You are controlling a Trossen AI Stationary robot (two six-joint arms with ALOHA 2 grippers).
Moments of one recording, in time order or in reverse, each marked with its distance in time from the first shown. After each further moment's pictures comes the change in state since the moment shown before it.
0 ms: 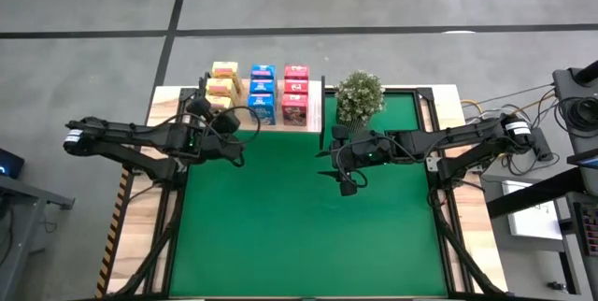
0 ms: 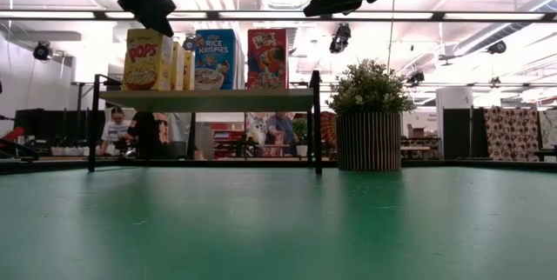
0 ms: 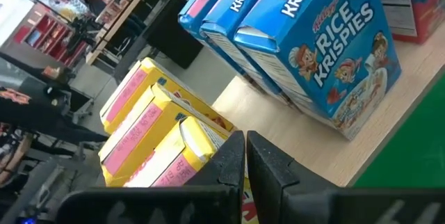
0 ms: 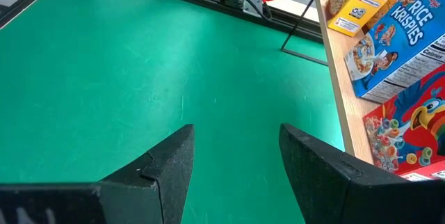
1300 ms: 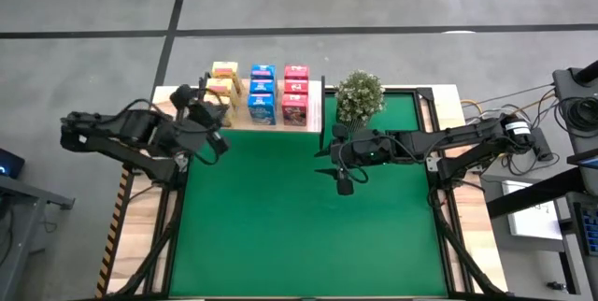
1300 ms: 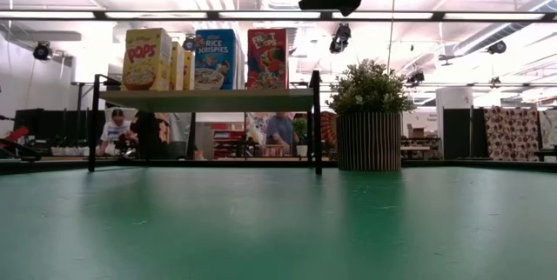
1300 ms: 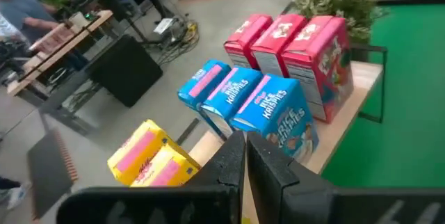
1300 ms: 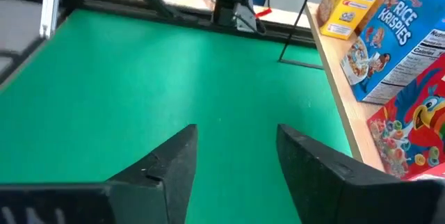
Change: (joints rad) left arm -0.124 -0.080 0.290 -0.111 0.109 0.038; right arm 0.000 0.002 -0.008 0.078 0.000 0.129
